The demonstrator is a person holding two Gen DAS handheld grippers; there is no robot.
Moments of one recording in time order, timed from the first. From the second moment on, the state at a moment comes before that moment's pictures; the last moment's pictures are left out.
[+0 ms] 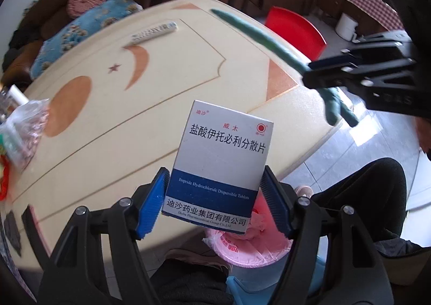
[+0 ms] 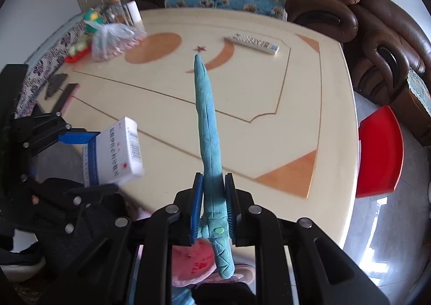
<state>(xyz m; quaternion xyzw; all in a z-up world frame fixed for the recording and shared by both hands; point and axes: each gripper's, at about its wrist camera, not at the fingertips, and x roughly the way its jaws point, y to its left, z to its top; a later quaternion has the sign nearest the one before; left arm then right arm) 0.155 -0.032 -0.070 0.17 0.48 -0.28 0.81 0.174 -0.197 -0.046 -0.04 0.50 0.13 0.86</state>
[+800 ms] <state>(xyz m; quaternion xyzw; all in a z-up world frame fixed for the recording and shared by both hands) 0.029 -0.001 -0.082 0.15 0.48 -0.31 0.81 0.012 -0.162 -0.059 -0.01 0.50 0.15 0.85</state>
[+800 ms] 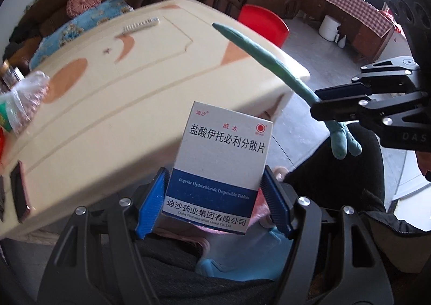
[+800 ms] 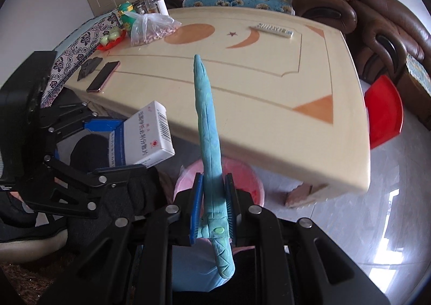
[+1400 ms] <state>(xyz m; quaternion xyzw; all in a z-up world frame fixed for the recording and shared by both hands) 0.040 -0.009 -0.195 0.15 0.57 -0.32 0.74 0.017 -0.162 -0.190 0.04 0.59 0.15 0.79</state>
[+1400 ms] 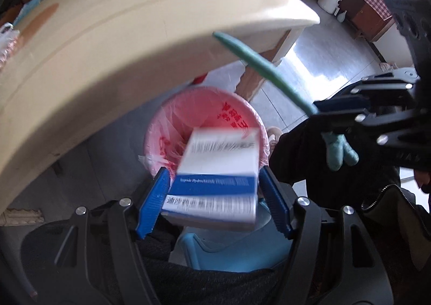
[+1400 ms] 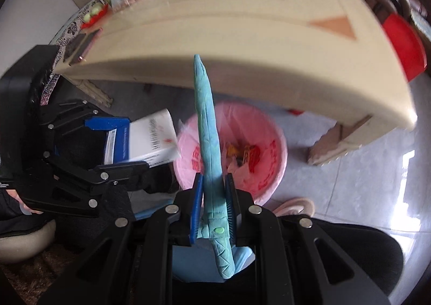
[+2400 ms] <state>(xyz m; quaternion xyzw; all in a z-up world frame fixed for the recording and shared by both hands) 0.099 -0.040 -0.355 0.13 0.70 -0.24 0.66 0.102 -0.167 -0.402 0.11 0.70 0.11 0.70</state>
